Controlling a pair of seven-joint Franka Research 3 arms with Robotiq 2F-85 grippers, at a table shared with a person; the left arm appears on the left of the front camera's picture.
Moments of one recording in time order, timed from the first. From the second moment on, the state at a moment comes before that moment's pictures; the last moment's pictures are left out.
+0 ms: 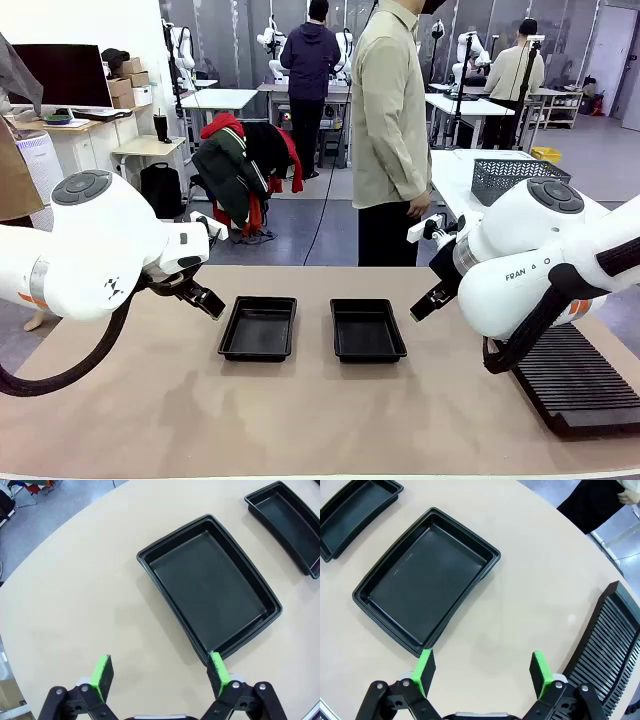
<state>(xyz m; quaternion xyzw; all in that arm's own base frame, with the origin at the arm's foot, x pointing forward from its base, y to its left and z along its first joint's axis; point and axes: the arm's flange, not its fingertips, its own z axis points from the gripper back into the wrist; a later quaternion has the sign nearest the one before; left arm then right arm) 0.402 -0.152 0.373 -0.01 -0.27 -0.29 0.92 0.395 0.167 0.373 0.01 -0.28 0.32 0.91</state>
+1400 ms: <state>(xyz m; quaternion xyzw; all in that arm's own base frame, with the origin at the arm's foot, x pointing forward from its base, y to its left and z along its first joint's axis) 0.400 -0.149 0.420 -0.07 -0.24 -0.23 0.94 0.394 0.160 0.417 0.04 -0.27 0.28 0.92</state>
